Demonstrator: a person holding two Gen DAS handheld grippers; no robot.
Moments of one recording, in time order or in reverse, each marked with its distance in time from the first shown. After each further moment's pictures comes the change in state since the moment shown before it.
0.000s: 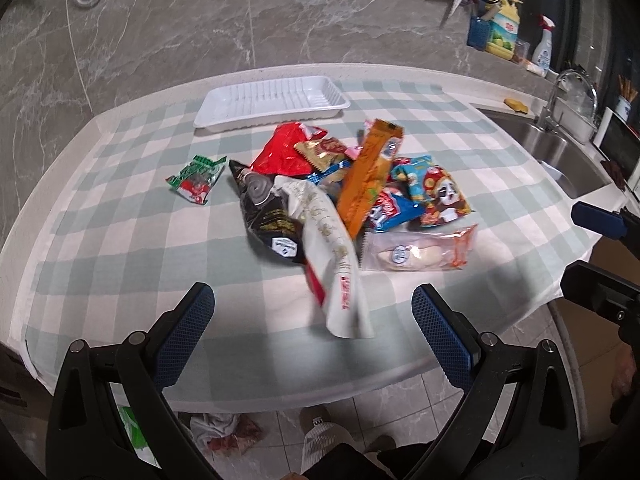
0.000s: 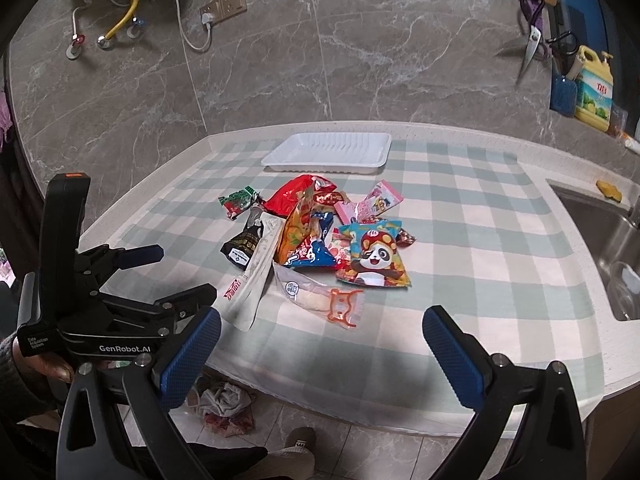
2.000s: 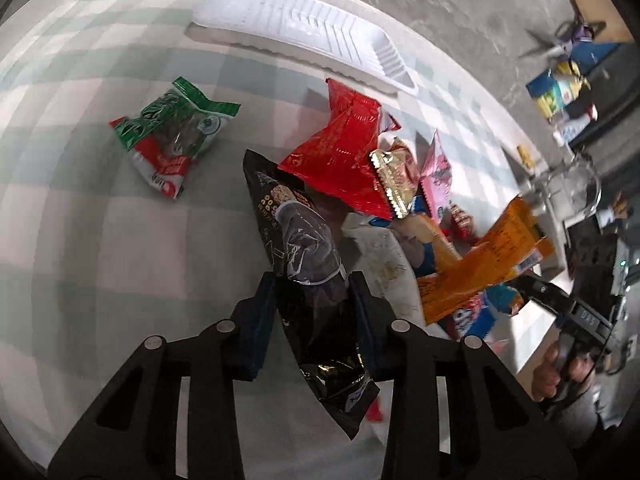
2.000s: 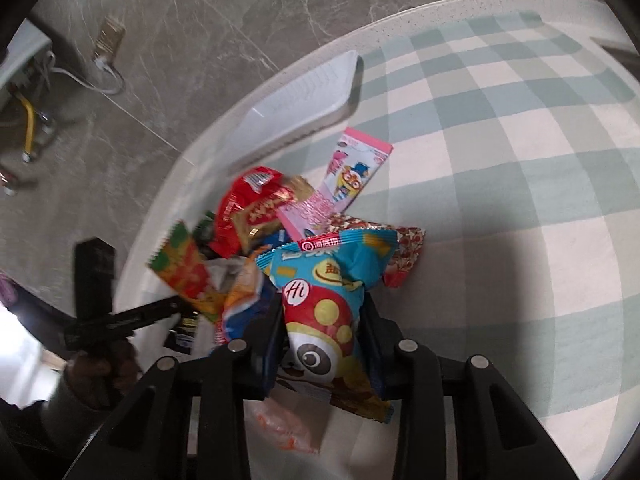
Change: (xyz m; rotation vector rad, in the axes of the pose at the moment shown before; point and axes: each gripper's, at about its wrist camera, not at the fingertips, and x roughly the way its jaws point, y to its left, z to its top) left arm 0.153 0.100 0.078 -0.367 0.266 -0.290; right arm 0.147 -0.121 0.052 0.417 0.218 0.308
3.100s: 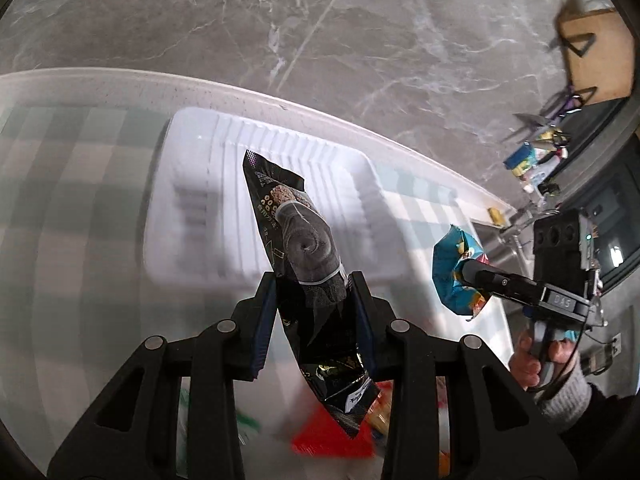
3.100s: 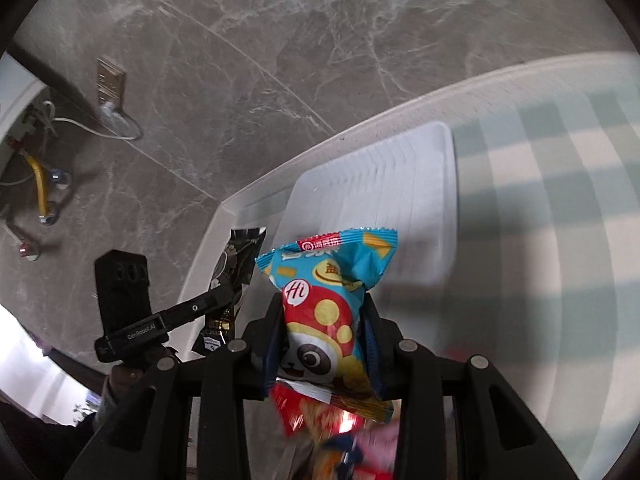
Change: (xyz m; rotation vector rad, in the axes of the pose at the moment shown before) left arm -0.004 0.025 0.235 0.091 -0.112 -0.134; right arm 0.095 0.045 0.200 -0.044 0.014 0.119
